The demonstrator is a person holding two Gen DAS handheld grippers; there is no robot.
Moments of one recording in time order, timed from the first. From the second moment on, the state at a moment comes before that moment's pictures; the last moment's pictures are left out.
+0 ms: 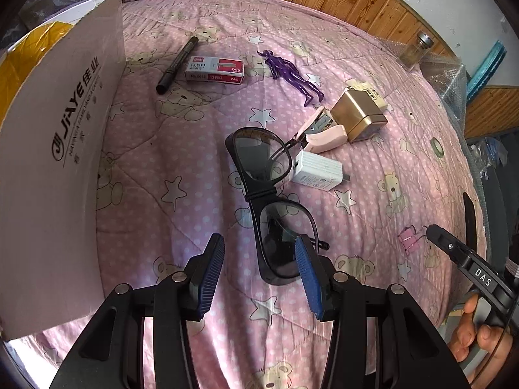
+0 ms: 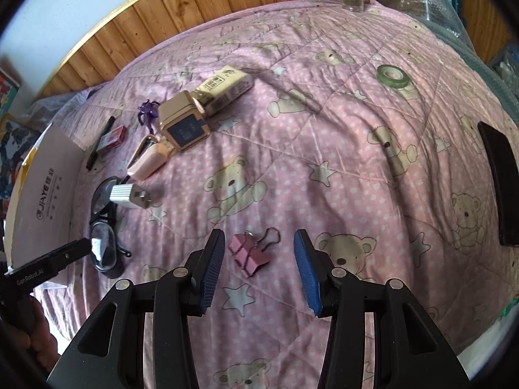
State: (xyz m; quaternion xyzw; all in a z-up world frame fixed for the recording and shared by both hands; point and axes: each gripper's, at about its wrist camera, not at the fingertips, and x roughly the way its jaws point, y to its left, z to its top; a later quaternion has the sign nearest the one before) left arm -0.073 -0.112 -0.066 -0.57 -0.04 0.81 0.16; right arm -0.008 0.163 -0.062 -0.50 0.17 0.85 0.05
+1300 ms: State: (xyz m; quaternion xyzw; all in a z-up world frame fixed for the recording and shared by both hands) left arm -0.080 -0.112 -0.051 -0.52 -0.08 0.82 0.21; right arm 0.005 0.148 -0.055 -0.46 0.14 0.88 0.03
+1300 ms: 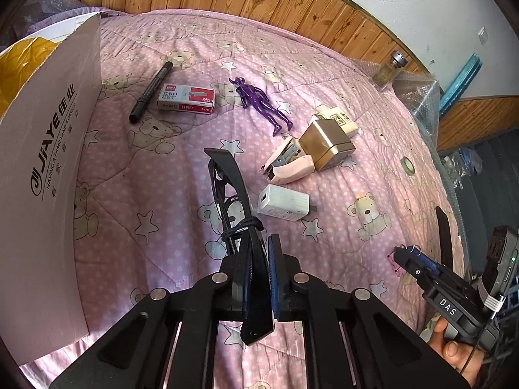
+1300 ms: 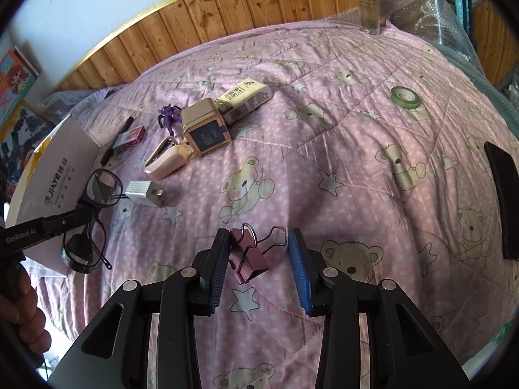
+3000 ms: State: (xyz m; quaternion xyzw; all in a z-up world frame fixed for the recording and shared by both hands) left arm -0.050 -0.141 0.034 -0.45 -0.04 0.87 0.20; right arm 0.005 0.042 0.016 -0.41 0.08 0.91 -0.07
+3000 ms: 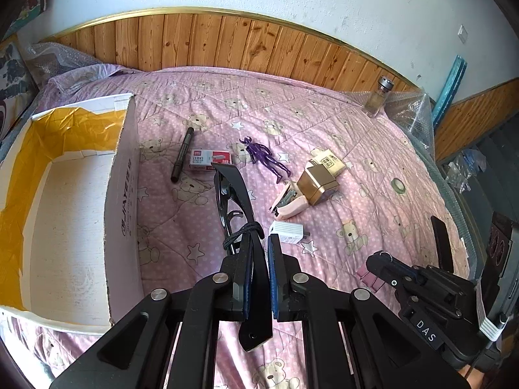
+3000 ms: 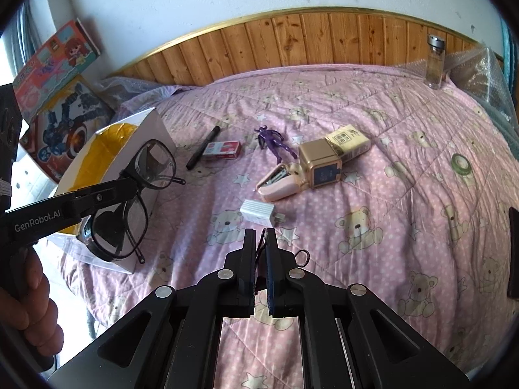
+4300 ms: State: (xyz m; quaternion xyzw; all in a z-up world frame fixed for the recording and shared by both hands) left arm -0.029 -0.189 0.050 -0.43 -0.09 0.88 0.21; right arm 0.043 0.034 -0.064 -0.50 0.05 0.86 -0.05
